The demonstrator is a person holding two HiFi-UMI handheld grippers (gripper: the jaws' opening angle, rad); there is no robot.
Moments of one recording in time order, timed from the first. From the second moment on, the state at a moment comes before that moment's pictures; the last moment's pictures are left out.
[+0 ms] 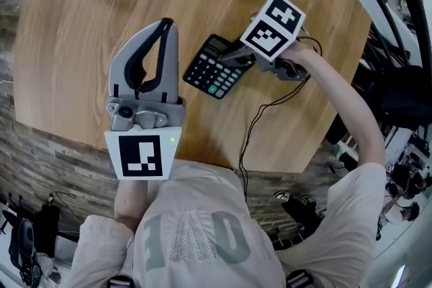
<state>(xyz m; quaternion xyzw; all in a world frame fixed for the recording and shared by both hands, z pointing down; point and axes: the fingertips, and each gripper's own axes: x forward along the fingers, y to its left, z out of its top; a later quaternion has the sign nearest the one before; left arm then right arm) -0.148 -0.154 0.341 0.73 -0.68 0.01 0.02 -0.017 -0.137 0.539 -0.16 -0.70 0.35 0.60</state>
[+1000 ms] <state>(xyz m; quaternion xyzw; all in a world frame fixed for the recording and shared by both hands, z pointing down) -0.102 -0.124 0.194 0.75 -0.65 -0.02 -0.11 0.036 -0.202 0.217 0.32 -0.93 0.17 0.04</state>
